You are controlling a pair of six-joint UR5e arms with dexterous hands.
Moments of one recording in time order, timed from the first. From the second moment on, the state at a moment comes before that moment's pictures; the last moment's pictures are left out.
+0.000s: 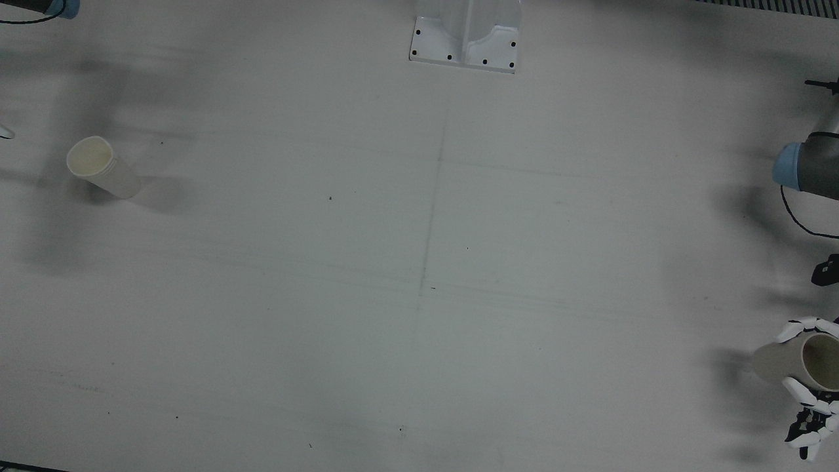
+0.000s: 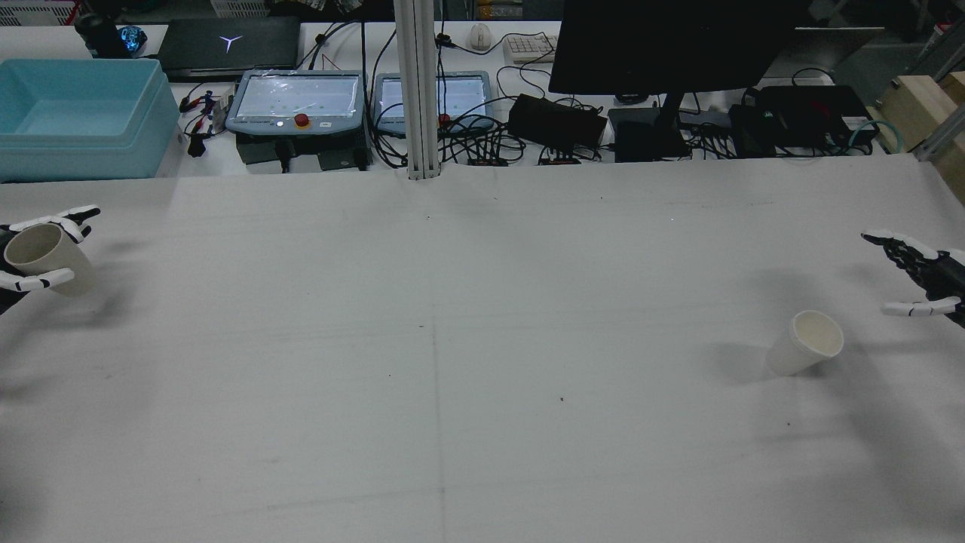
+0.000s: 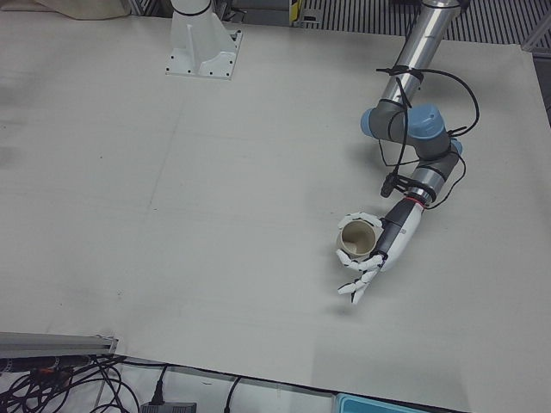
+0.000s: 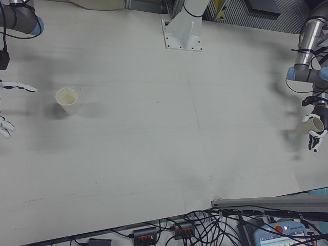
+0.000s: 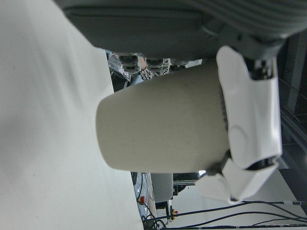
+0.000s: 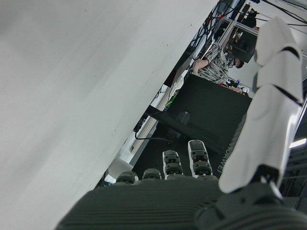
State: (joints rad) left arm -1.00 -1.69 -1.32 -0.37 1.40 0.20; right arm 1.15 -1.77 1.41 -2.69 -1.44 -0.53
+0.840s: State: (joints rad) left arm -1.01 -1.66 -1.32 -0.39 1.40 0.18; right arm 1.05 -1.85 1.52 -2.68 -1.45 -0.59
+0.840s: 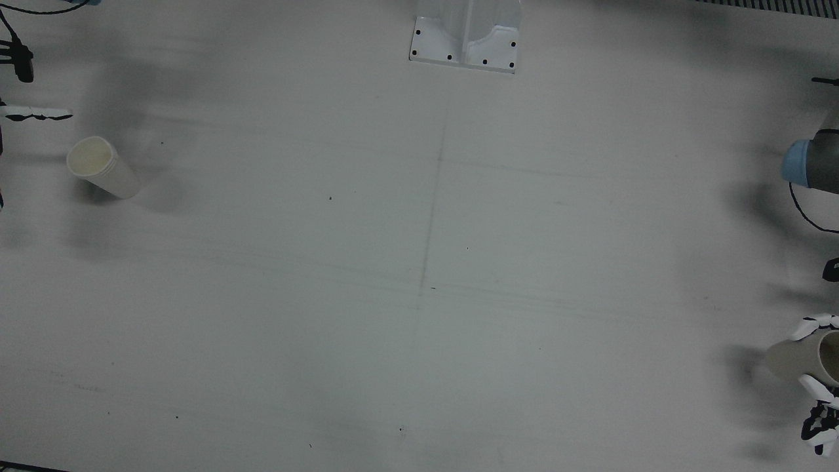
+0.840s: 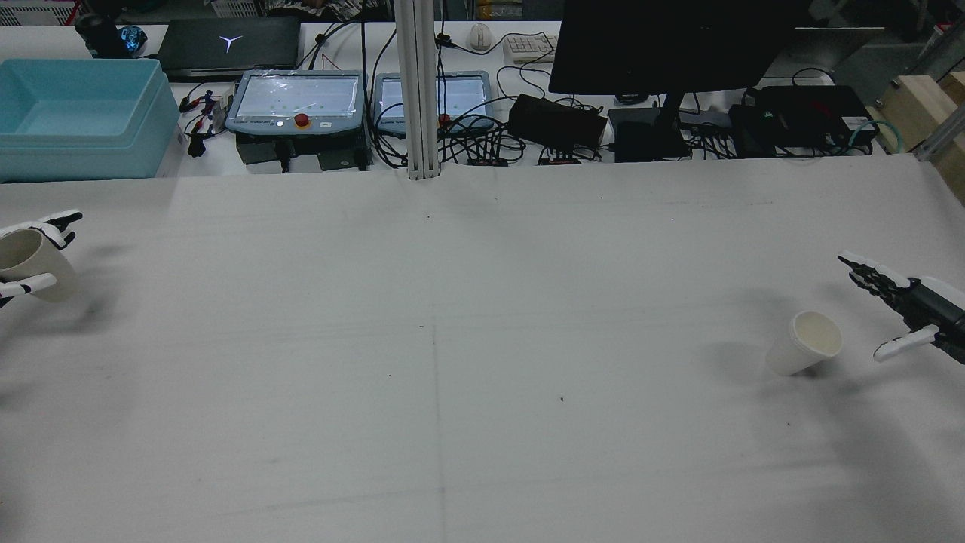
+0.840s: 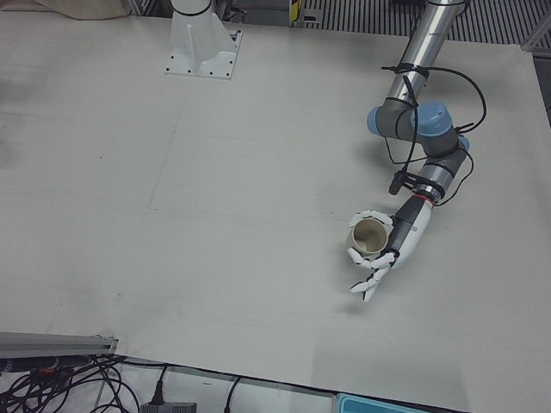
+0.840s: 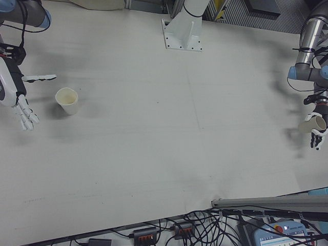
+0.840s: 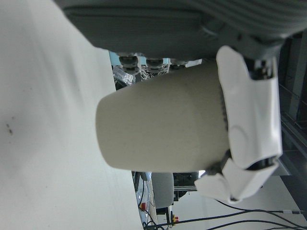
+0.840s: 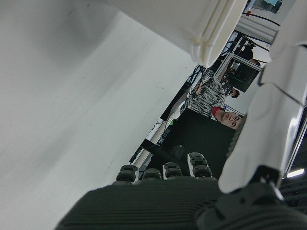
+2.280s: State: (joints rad) left arm -1.02 -1.60 -1.31 -0.45 1.37 0.17; right arm 0.69 -1.84 1.57 -2.68 -1.14 -0.71
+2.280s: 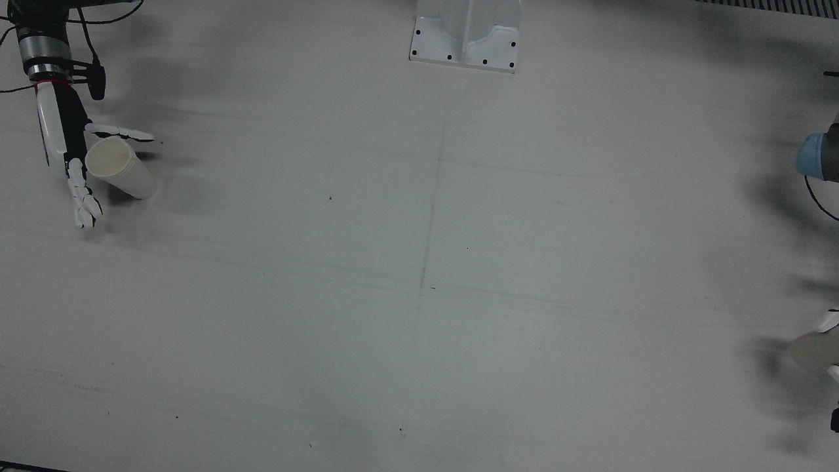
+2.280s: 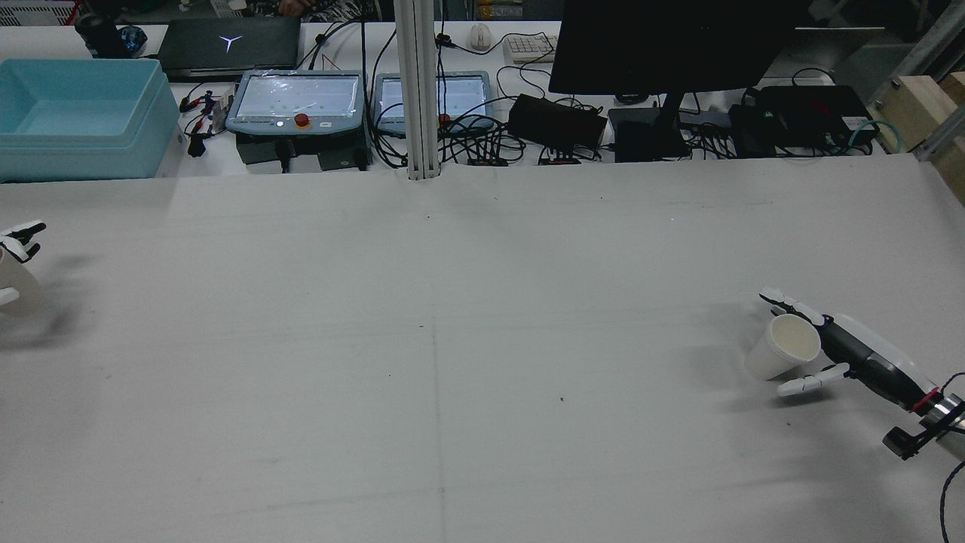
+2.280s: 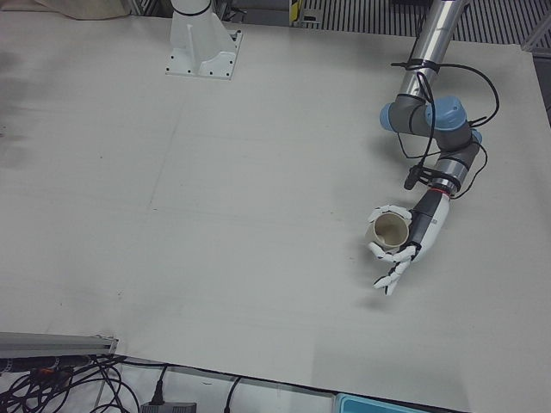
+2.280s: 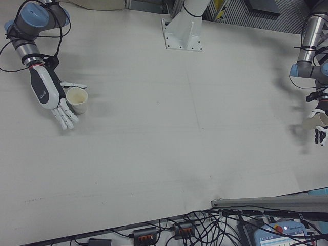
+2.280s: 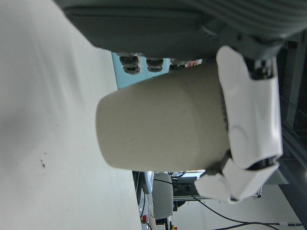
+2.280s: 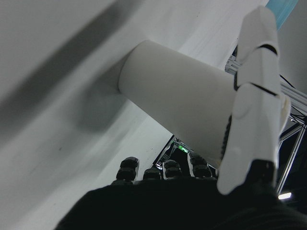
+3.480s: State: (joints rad) left arm -1.03 -1.56 -1.31 -0.49 1.37 0.17; right arm 0.67 -1.98 2.04 -2.95 -0.96 -0.73
